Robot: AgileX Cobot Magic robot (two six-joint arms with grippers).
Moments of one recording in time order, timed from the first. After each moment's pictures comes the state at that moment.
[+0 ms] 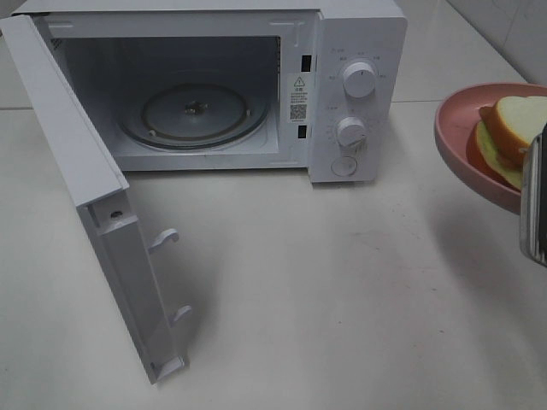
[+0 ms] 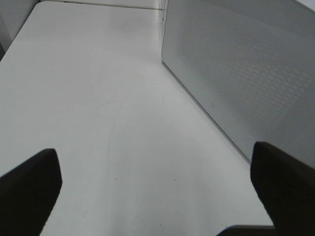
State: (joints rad) left arm 0.03 -0.01 -0.51 -0.06 1.08 0.00; right arm 0.59 0.92 -0.55 -0.54 0.73 -0.48
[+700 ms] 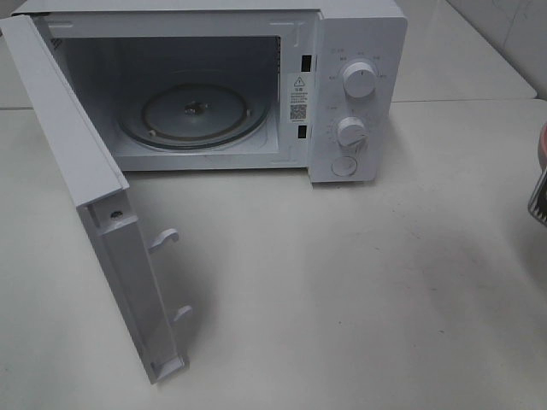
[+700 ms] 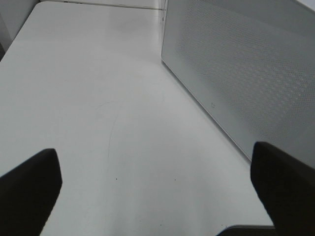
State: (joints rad) left arm 0.03 -0.01 -0.51 -0.06 1.08 0.00; right arm 0.59 1.00 -0.55 -0.73 0.95 0.02
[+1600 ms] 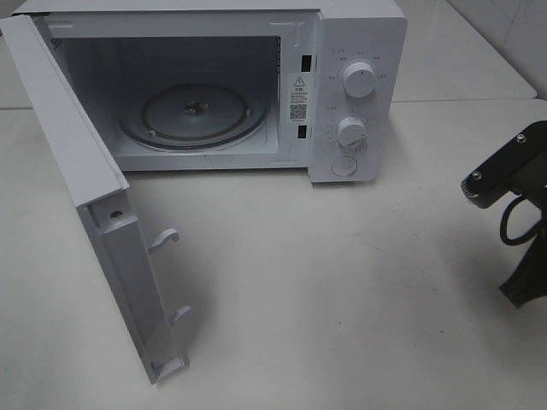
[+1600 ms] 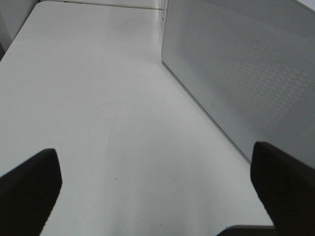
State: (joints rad) left arm 0.03 -0.01 -0.51 -0.06 1.08 0.00; right arm 0.59 1.43 -0.60 -0.86 0.95 0.73
